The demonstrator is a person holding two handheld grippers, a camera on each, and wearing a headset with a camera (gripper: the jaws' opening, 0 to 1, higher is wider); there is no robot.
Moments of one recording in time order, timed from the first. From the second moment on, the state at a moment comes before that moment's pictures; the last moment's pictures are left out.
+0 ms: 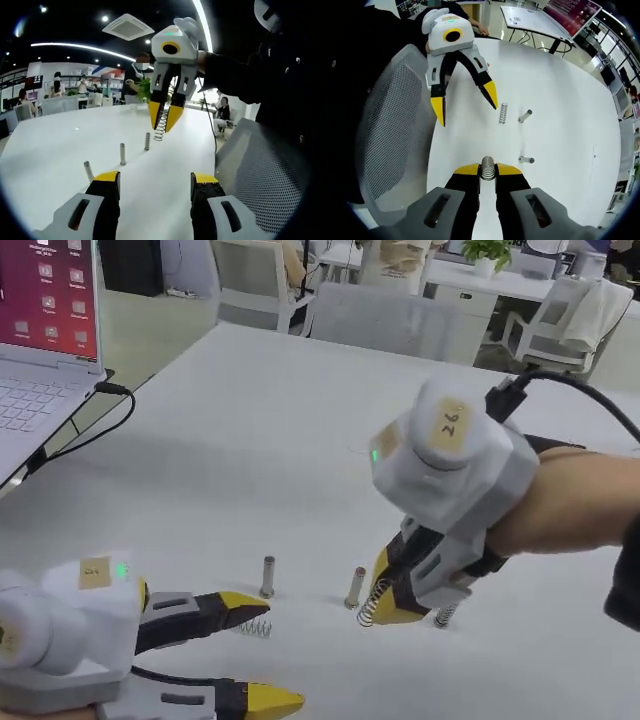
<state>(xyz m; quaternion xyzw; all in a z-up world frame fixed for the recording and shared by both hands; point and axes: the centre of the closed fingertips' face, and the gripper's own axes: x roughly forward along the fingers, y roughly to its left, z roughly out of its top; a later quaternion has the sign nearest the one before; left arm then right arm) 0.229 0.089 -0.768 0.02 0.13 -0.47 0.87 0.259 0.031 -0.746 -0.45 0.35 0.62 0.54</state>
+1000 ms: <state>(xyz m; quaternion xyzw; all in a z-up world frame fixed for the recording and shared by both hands) 0.223 0.093 -0.773 0.00 0.14 -0.46 0.88 0.311 0.029 -0.745 -0.47 0.35 0.59 0.56</state>
